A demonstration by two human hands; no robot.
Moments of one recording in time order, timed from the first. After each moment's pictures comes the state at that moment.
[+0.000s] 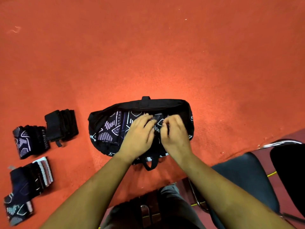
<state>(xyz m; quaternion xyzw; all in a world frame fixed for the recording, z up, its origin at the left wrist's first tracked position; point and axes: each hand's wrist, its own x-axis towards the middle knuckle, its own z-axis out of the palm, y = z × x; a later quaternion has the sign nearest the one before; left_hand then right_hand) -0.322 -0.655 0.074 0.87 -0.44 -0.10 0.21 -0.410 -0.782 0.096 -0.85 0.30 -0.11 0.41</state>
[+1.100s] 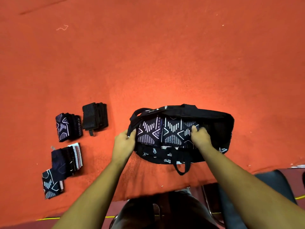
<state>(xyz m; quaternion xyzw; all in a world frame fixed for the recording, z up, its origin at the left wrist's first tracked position) -0.294 -0.535 0.097 0.88 0.09 -0.22 0.41 -0.377 -0.789 0.037 -0.69 0.53 0.14 0.47</state>
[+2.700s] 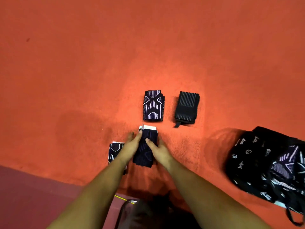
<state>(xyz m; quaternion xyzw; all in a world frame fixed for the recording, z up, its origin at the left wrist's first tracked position) -0.210 -0.144 0.006 0.69 0.35 -0.33 0.55 -0.233 -0.273 -0.007 -0.65 0.30 0.34 0.61</state>
